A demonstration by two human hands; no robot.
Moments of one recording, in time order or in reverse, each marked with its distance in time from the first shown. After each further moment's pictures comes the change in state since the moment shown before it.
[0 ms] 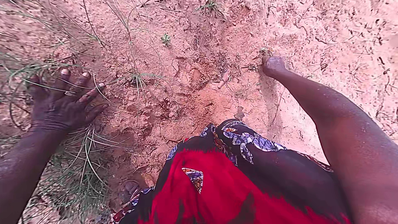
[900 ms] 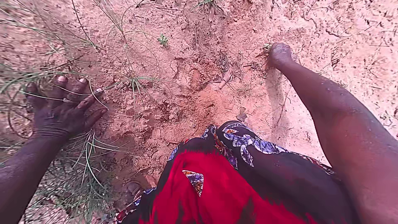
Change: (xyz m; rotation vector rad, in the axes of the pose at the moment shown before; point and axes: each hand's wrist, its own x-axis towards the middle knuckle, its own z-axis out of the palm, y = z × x) left_hand -0.003 -0.008 0.009 -0.013 0.100 0.059; right_hand 0.024 -0.007 -0.016 0.075 0.034 0.171
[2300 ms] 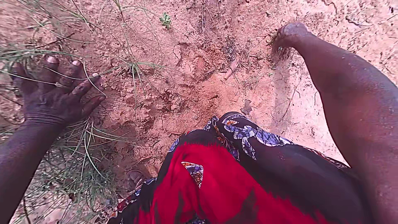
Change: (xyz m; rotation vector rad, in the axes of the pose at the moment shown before) left_hand -0.006 -0.011 0.008 -0.048 -0.142 -0.103; right_hand 0.018 -0.014 -0.027 -0.256 -0.124 -0.225
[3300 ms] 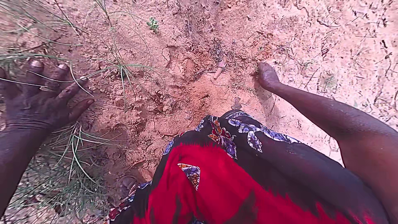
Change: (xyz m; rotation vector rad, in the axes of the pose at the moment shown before) left_hand 0.015 0.035 -0.035 -0.030 -0.051 -0.019; right_hand -0.090 -0.005 0.120 0.460 0.198 -0.022
